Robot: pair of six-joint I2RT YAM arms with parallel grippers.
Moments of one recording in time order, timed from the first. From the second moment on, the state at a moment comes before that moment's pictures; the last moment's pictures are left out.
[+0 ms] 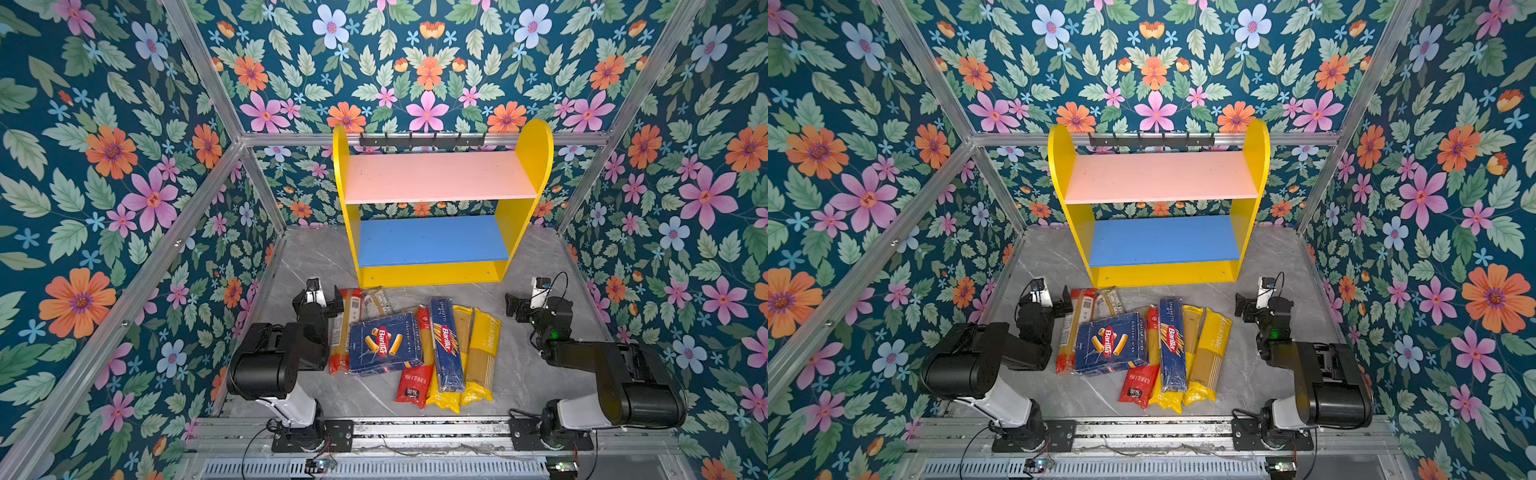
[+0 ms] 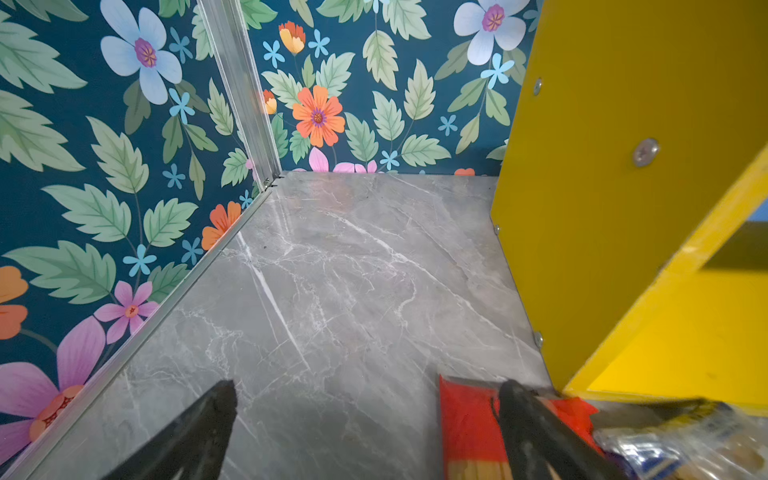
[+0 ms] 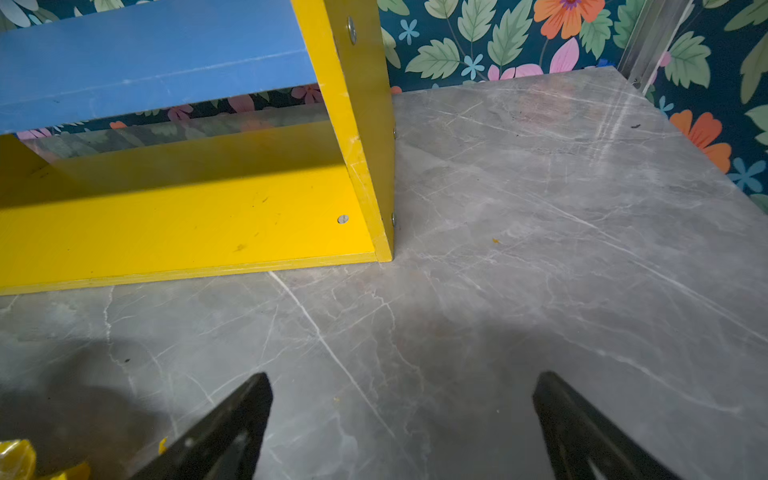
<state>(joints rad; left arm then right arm) -0.05 1.62 0.27 1.17 -0.21 0.02 -0.07 1.43 0.31 0.74 -0.16 0.08</state>
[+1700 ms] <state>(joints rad) -0.06 1.40 0.43 0.84 -0.21 0.00 0.01 1.26 0.53 0.35 0.10 0.16</state>
